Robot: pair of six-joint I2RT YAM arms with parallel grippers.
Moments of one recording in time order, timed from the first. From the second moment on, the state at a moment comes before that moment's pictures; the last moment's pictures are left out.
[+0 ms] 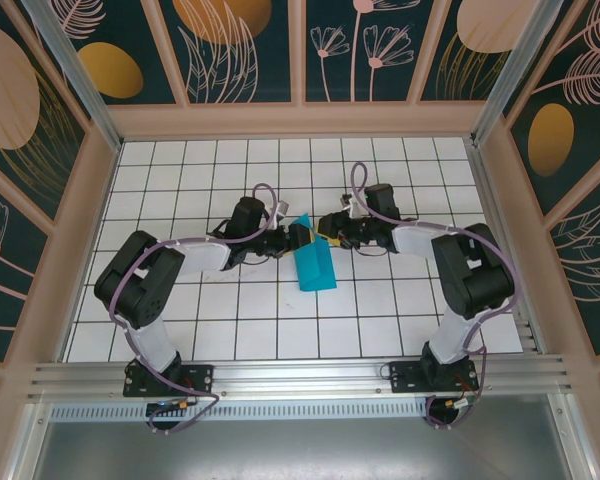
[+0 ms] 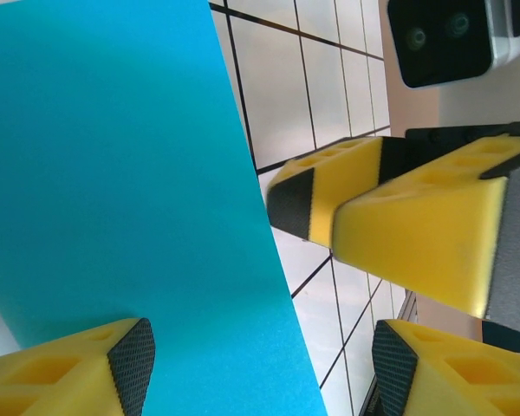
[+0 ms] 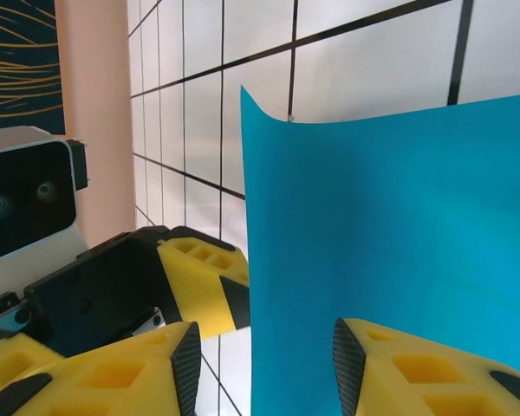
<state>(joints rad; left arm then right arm) -0.56 1.78 0.85 0.32 0.65 -0.87 0.38 1.76 0.89 0.13 -0.82 0.76</state>
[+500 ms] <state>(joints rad) -0.56 1.79 0.85 0.31 0.65 -0.87 0.42 1.82 0.94 0.11 -0.83 0.75</state>
